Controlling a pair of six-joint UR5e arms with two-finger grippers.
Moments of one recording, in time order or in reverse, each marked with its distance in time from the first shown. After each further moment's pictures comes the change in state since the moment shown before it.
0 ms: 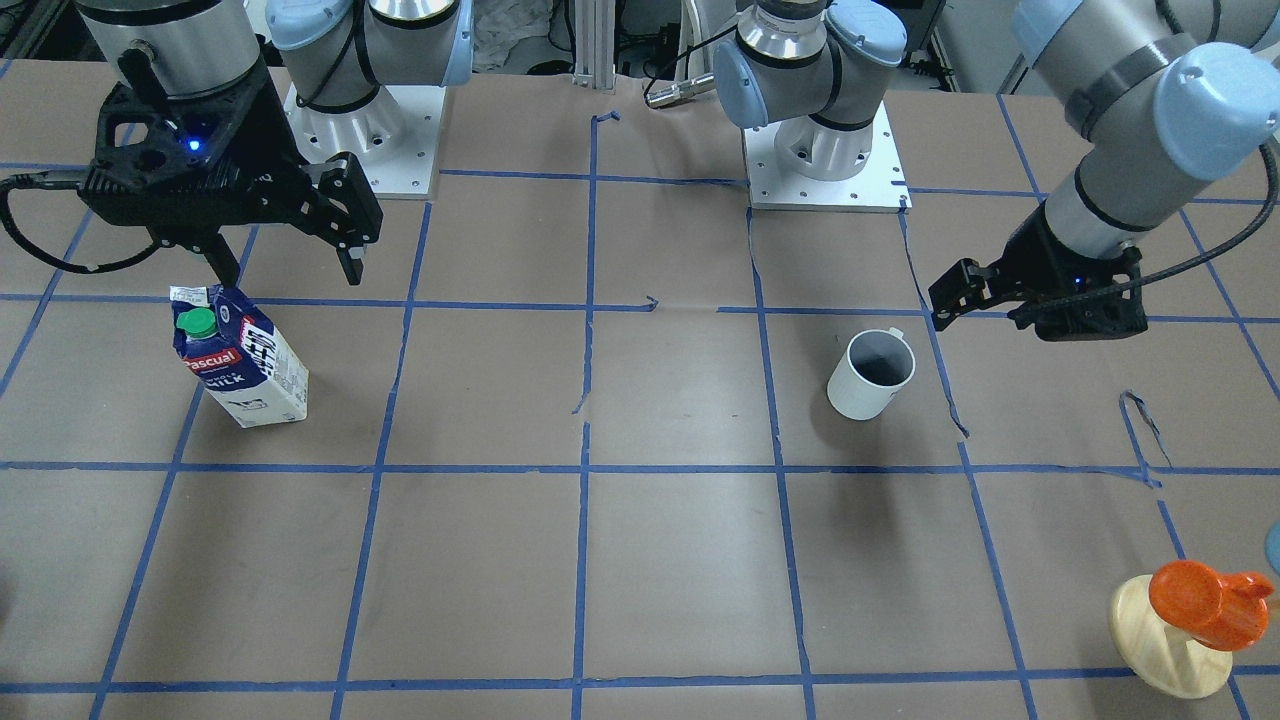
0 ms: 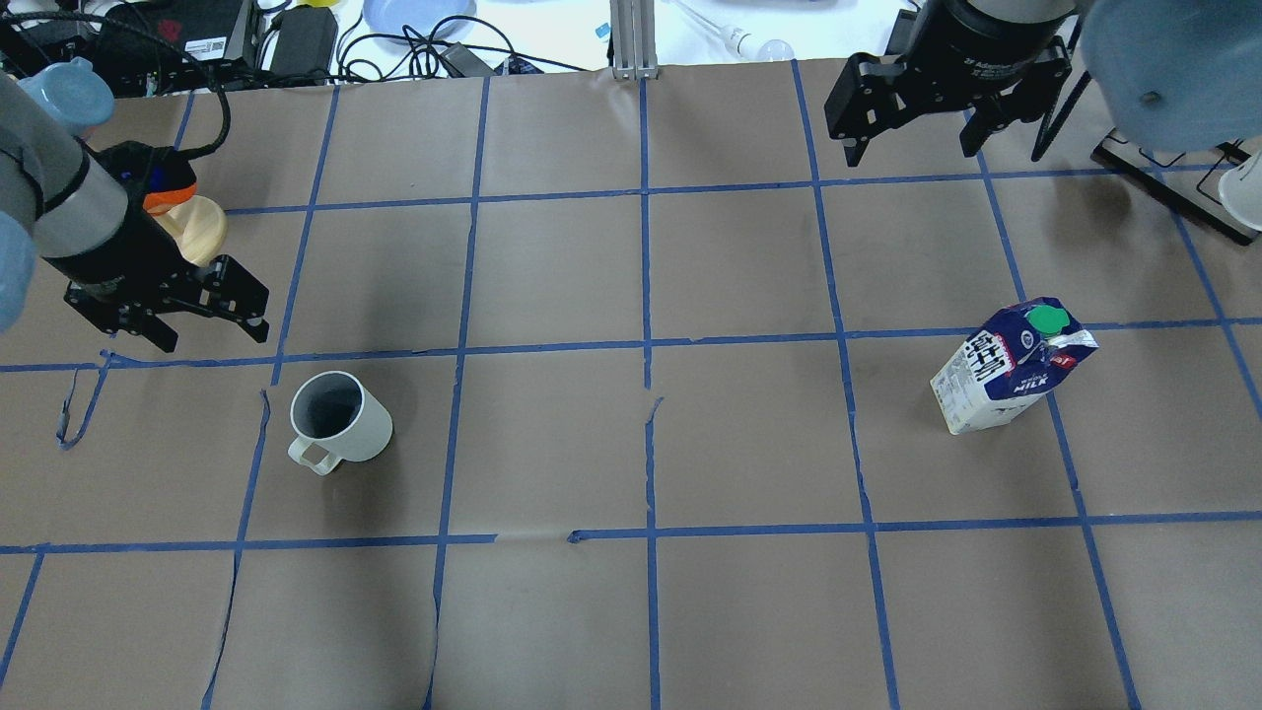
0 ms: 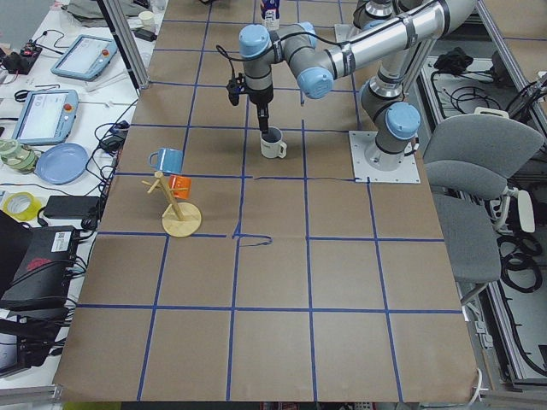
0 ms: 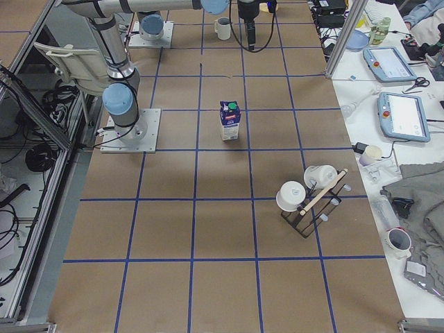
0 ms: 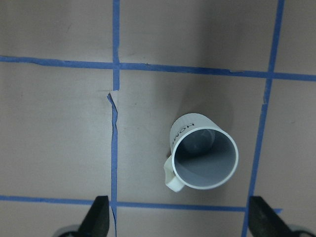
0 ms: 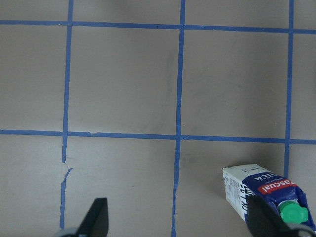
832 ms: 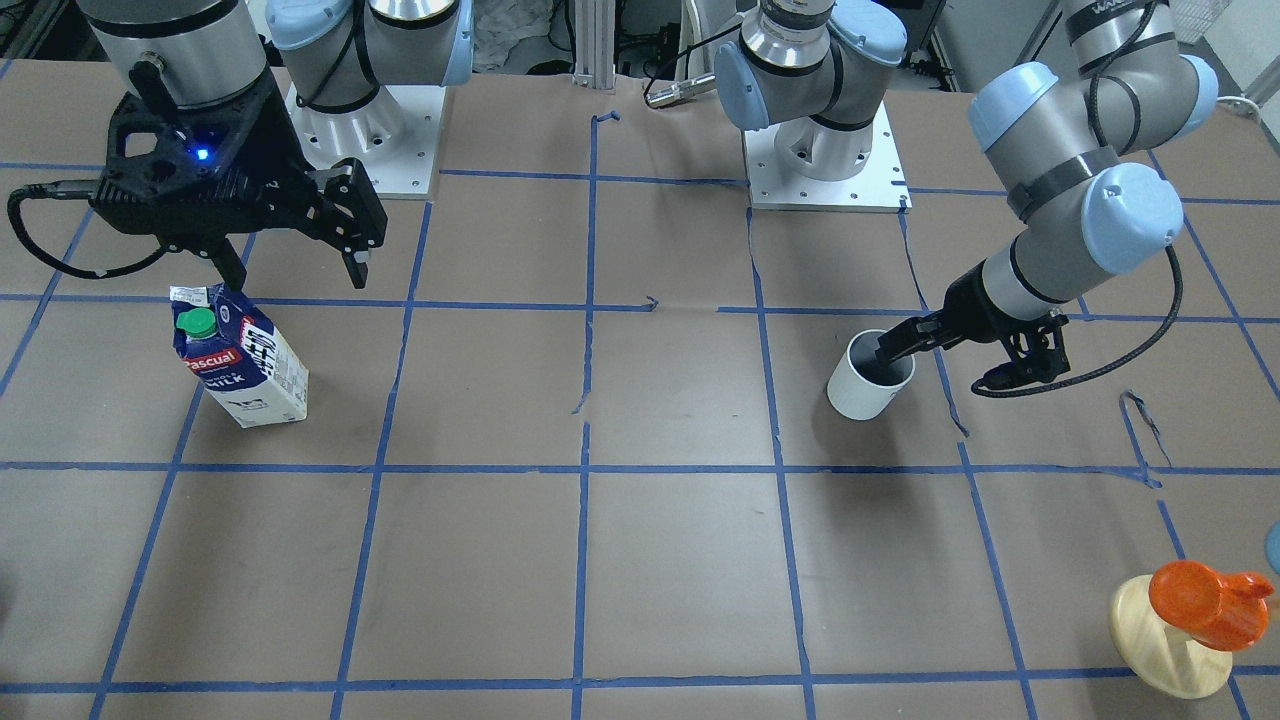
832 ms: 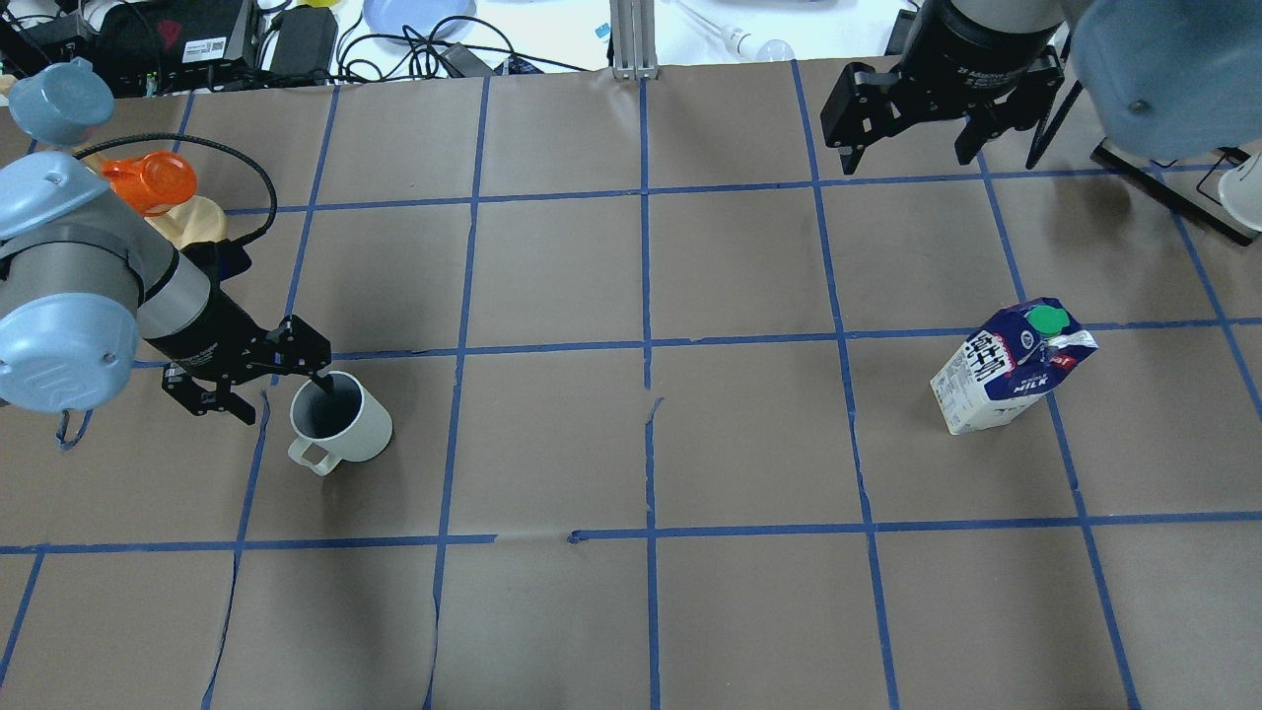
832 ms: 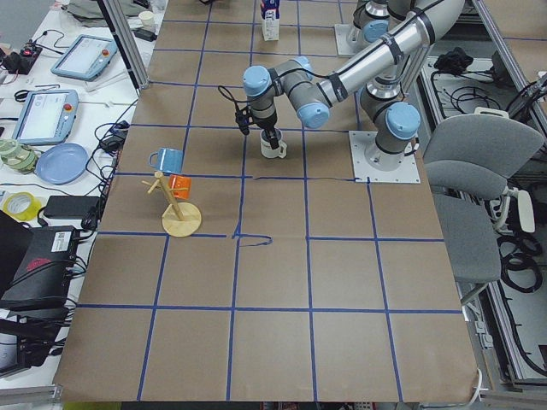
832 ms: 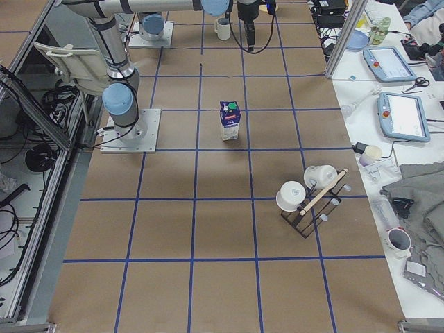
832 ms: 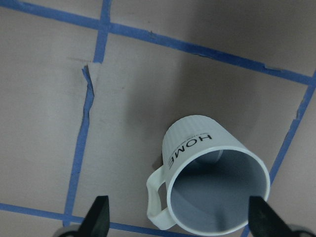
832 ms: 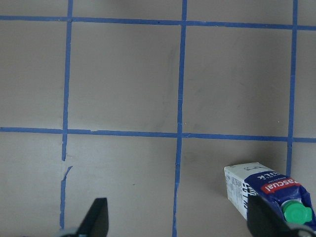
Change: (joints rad) left arm 0.025 -0.091 -0.134 0.092 -0.092 -0.239; right arm 0.003 0.003 0.007 -0.003 0.000 0.000
